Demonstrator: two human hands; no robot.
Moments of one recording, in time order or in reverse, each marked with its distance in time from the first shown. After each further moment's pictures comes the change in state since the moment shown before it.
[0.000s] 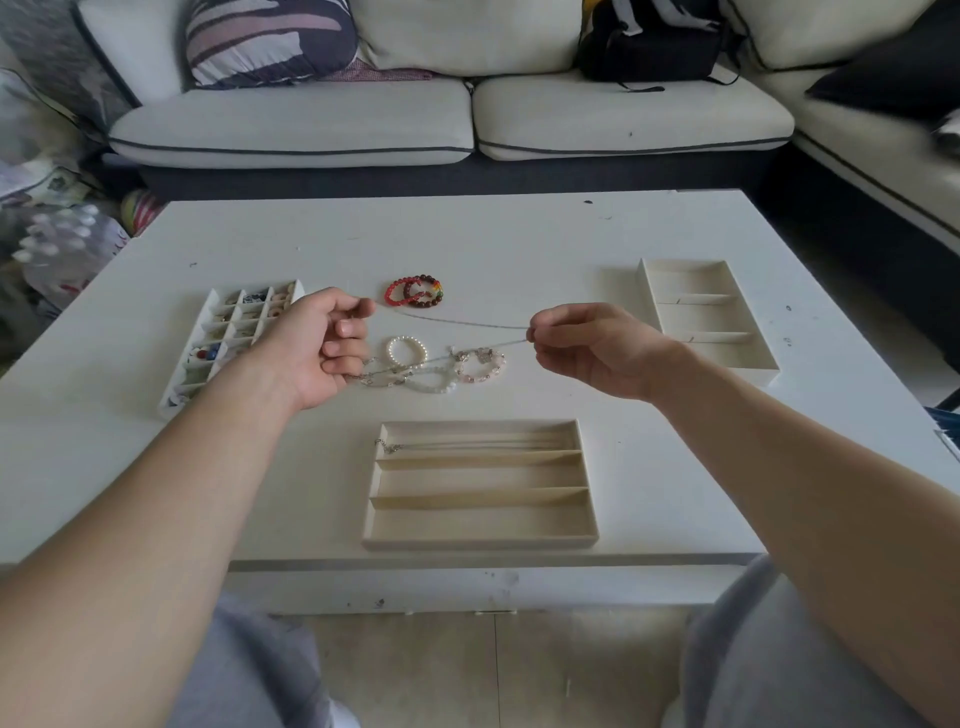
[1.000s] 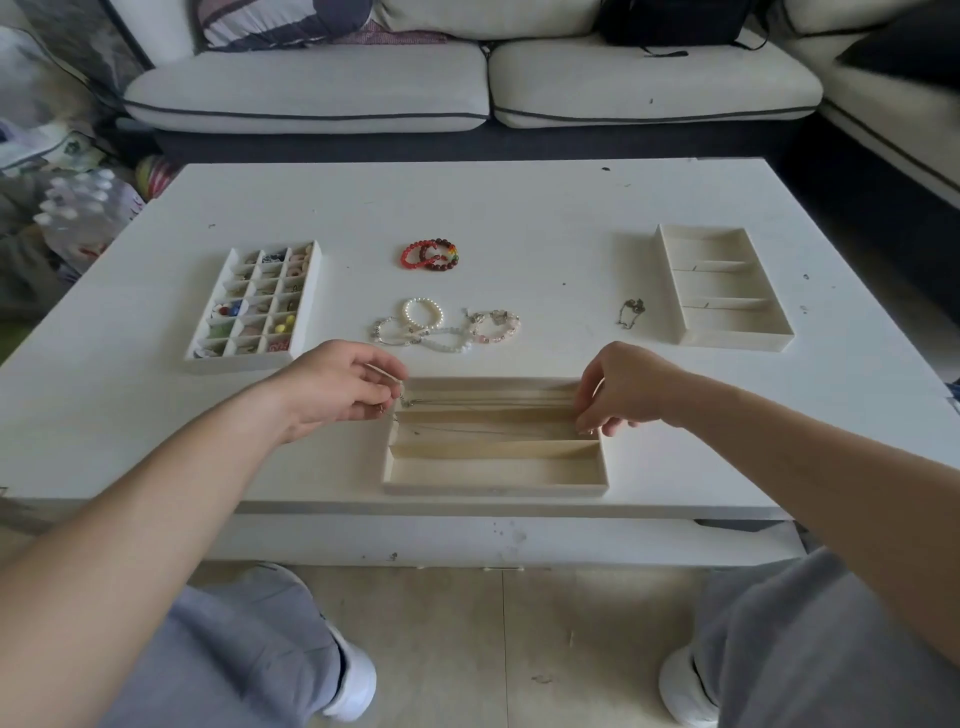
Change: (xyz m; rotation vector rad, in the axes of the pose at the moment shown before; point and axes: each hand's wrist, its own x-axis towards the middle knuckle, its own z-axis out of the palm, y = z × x) left_hand -0.044 -0.059 -0.038 0.701 -0.050 0.038; right_hand -0.050 0.040 0.006 -1.195 0.100 0.317
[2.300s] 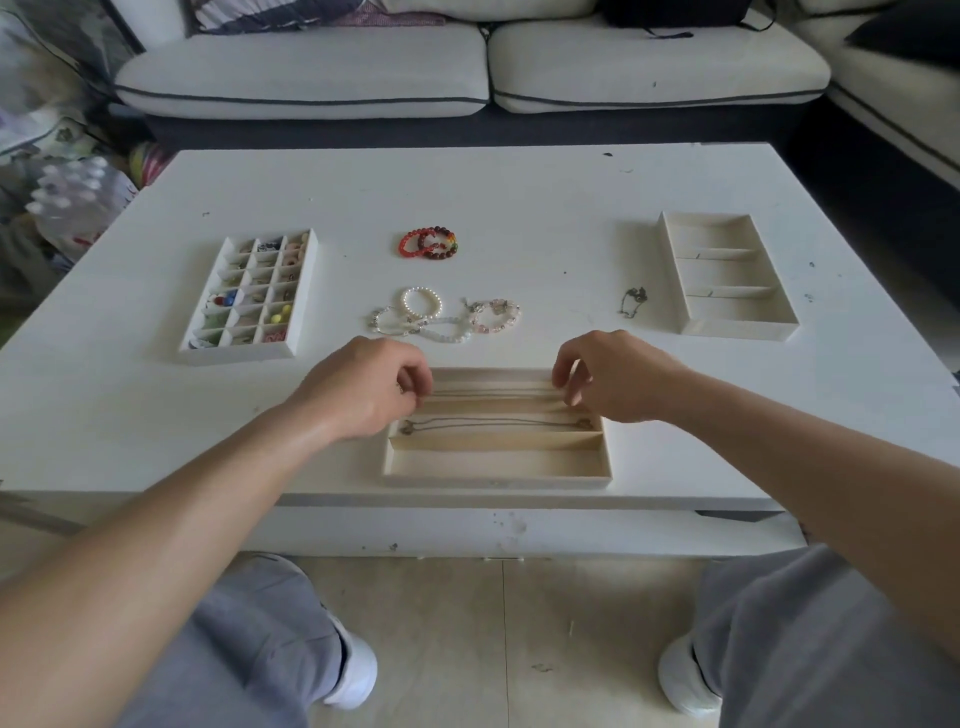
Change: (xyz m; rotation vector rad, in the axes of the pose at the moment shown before) left_hand -0.010 0.008 0.031 0.827 0.141 0.245; right_hand -0.016 -0.019 0.005 -0.240 0.122 -0.164
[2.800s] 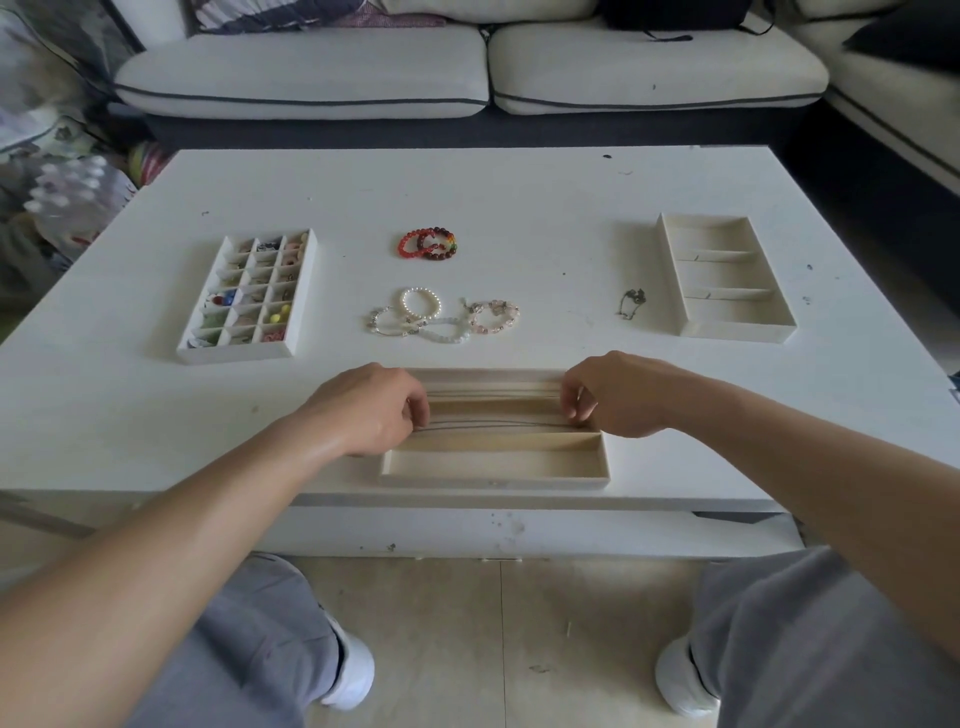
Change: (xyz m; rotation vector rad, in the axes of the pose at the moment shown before) left_hand 0.002 -0.001 0.012 0.210 -0.194 -0.045; right_hand -0.005 0.006 0.000 -0.168 -0.191 -0.059
